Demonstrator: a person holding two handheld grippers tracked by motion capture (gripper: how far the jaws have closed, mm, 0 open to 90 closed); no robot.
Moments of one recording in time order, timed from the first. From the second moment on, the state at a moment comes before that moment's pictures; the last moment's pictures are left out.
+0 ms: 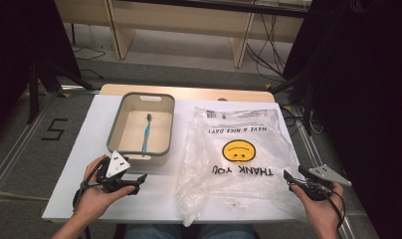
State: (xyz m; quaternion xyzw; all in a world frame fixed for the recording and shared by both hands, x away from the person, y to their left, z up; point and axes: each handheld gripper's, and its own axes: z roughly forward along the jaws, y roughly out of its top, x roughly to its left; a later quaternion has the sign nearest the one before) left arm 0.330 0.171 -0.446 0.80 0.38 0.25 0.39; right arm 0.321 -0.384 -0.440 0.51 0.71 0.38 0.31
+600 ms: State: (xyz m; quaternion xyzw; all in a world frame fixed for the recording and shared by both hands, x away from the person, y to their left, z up) left arm 0.324 0.150 -0.447 0.81 0.37 0.24 0.40; right arm 0.329 -0.386 -0.442 0.53 0.71 0.35 0.29
